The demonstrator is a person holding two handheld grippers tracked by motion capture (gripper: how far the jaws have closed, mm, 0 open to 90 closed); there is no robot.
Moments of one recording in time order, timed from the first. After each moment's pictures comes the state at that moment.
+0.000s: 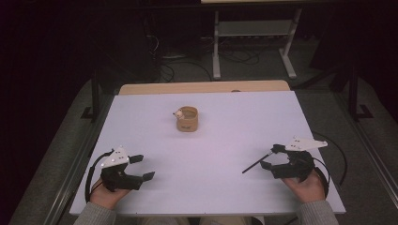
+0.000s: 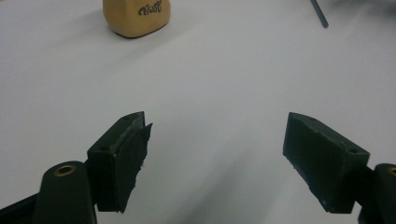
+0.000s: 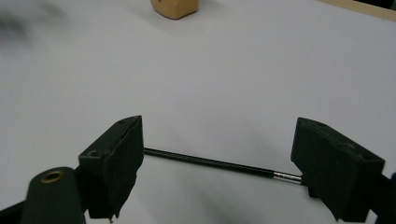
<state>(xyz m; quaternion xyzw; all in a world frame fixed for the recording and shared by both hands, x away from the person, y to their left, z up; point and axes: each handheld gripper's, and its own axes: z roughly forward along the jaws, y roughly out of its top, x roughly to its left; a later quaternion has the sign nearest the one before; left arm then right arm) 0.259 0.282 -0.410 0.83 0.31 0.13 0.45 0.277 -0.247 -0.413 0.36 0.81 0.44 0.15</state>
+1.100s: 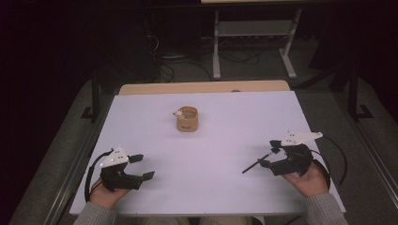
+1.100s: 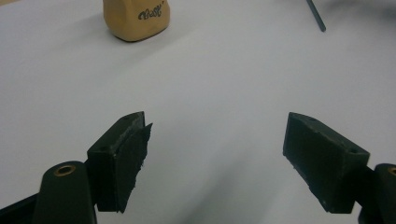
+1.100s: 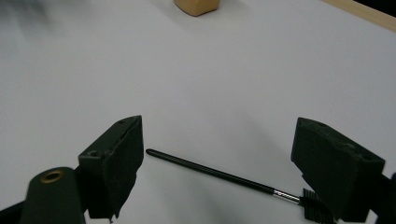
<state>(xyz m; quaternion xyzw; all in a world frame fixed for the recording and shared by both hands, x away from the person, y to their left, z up) 0.259 0.282 -0.407 0.83 0.31 0.13 0.45 0.288 -0.239 -0.391 0.31 0.84 0.42 0.14</state>
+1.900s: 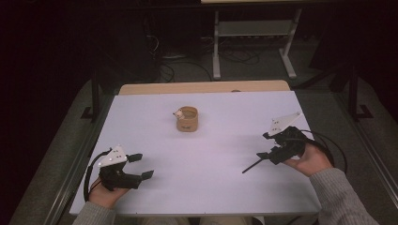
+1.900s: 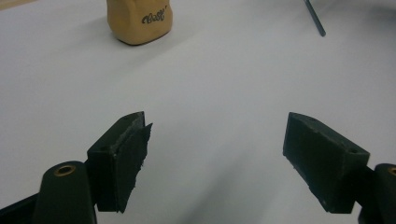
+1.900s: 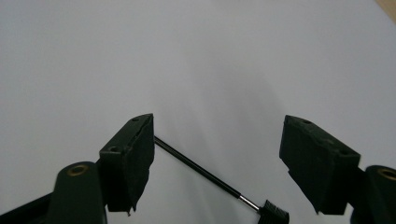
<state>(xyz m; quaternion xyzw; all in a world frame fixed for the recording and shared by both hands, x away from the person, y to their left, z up) 0.260 0.285 -0.406 0.82 0.31 0.13 0.46 0.325 -0.218 -0.355 0.20 0.93 0.30 0.12</state>
